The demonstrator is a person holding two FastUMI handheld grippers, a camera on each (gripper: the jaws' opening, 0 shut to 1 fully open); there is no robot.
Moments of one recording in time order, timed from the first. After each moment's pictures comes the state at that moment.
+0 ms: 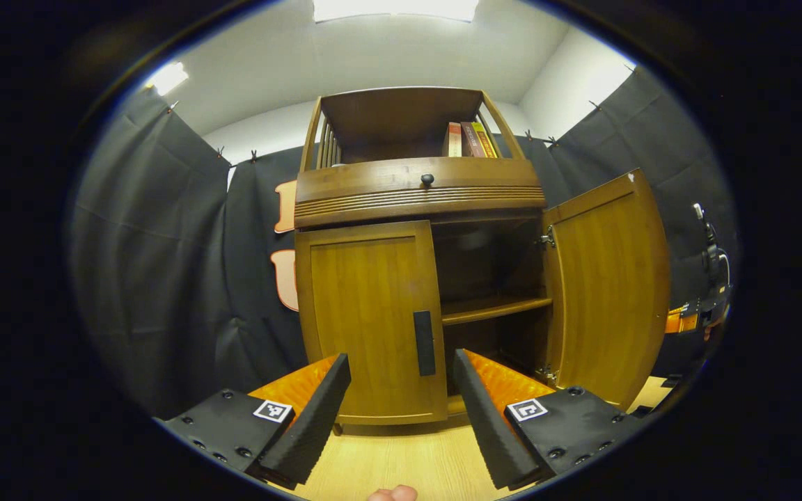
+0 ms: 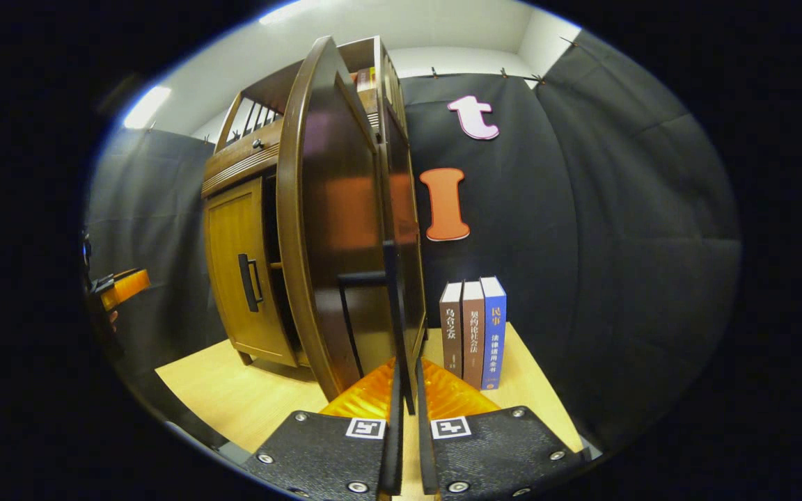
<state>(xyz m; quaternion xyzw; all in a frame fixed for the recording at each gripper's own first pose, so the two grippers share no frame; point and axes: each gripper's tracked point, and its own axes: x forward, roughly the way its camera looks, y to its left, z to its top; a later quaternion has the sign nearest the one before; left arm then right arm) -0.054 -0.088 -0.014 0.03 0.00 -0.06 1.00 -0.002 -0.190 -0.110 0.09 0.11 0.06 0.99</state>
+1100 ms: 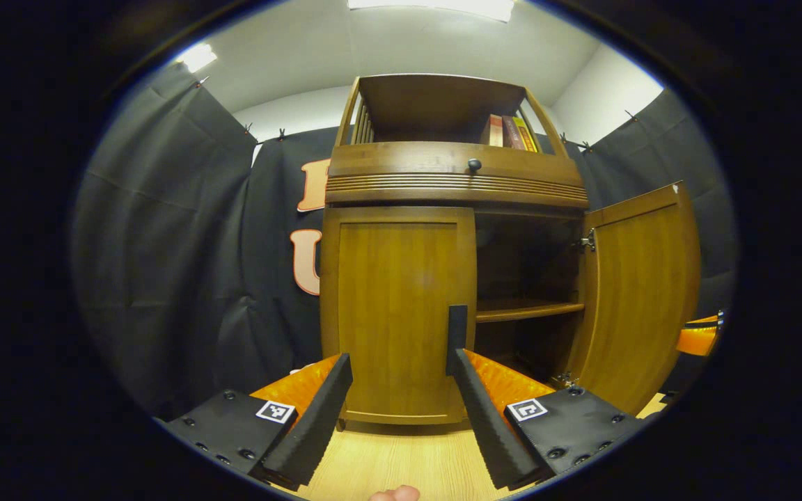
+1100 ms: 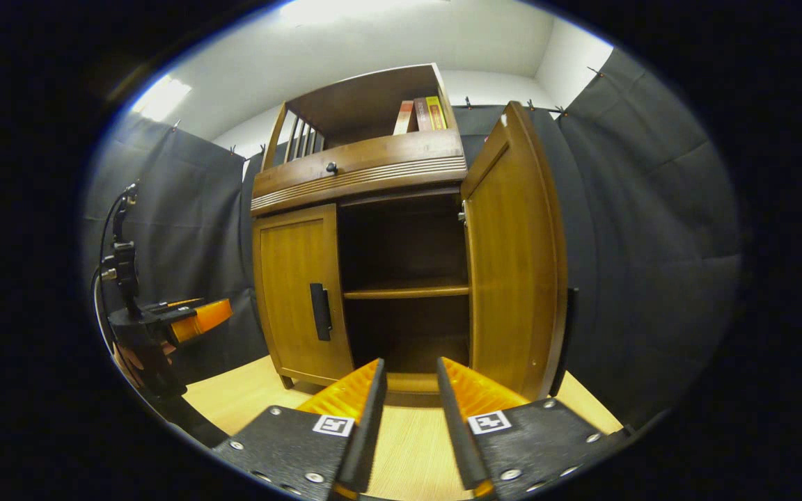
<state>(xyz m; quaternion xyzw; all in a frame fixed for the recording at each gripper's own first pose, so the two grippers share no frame) -0.014 -0.033 -0.037 -0.01 0.03 -0.01 1.00 -0.043 -0.032 -0.055 0.06 0.07 0.08 0.99</state>
